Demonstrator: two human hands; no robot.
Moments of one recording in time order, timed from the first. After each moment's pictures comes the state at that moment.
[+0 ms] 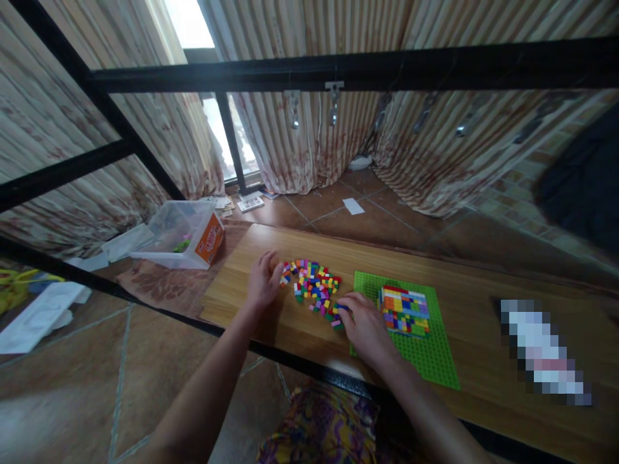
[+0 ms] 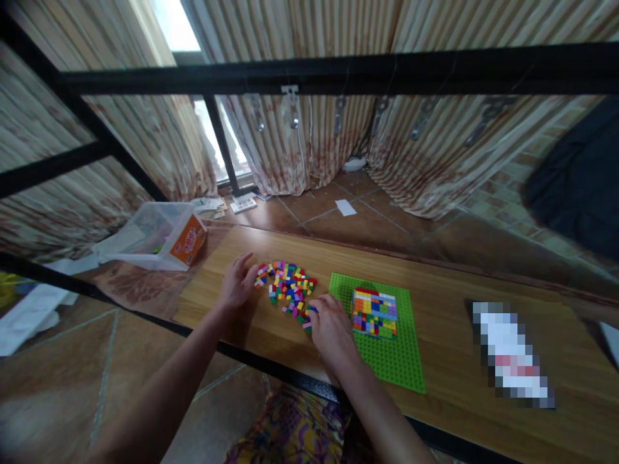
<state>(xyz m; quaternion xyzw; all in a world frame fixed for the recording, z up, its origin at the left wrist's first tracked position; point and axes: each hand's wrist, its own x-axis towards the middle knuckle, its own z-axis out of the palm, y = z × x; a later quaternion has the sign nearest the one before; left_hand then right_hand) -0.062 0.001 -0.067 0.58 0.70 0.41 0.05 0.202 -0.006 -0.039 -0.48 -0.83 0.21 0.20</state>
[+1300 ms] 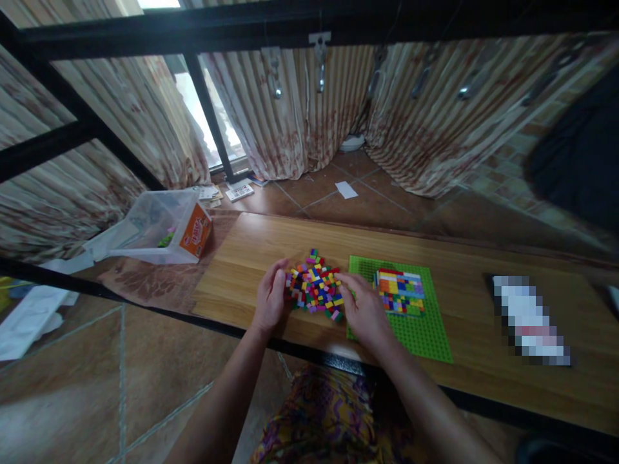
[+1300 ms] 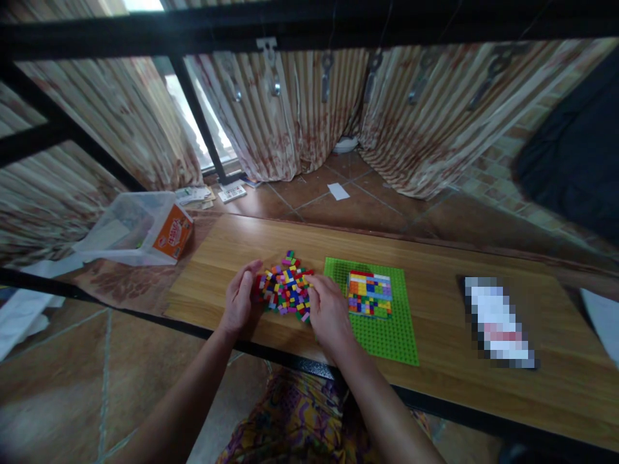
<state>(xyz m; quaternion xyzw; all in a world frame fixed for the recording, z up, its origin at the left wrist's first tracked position) -0.004 -0.039 -0.065 0.46 0.62 0.57 0.27 0.200 -0.004 -0.040 -0.46 -0.78 0.26 0.33</state>
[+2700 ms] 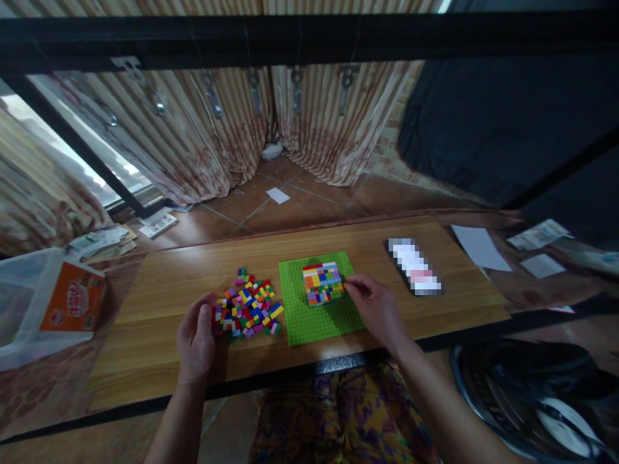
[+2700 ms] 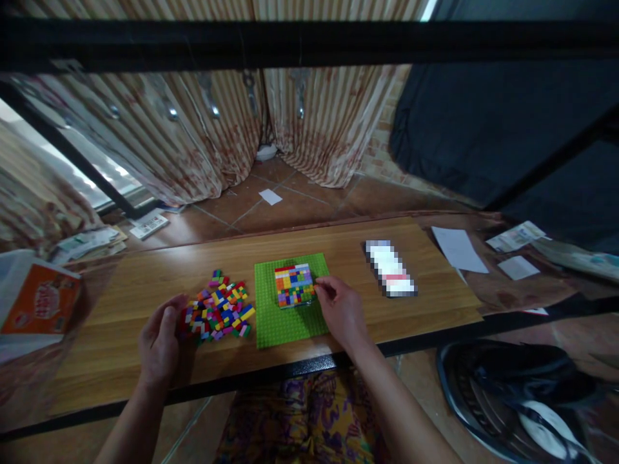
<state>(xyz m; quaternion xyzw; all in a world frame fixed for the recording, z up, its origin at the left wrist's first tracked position) -0.006 -0.031 -0.065 0.46 0.67 0.53 0.23 0.329 -0.017 -0.033 -0.64 -0.58 0.26 0.44</state>
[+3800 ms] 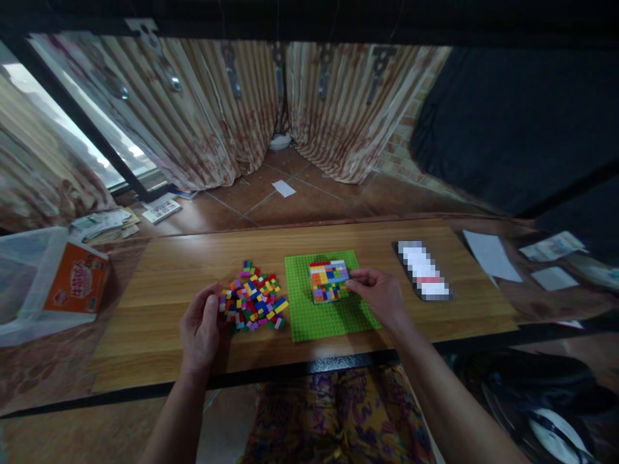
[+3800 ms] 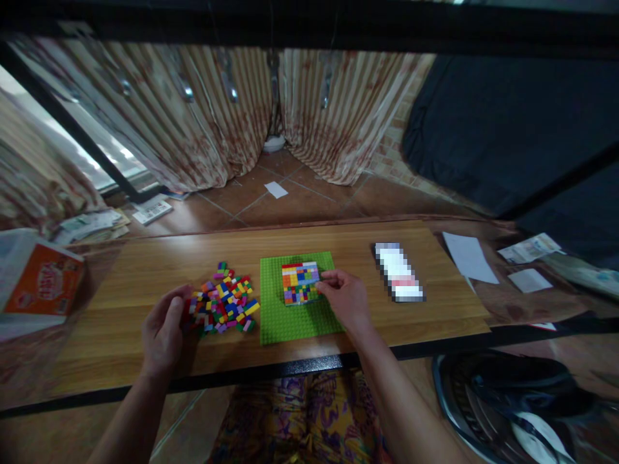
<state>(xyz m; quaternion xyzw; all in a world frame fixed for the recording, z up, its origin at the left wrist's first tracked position) -0.001 -0.032 -0.062 0.43 0.66 0.56 0.27 0.327 0.008 -0.030 -0.67 -0.46 0.39 0.44</state>
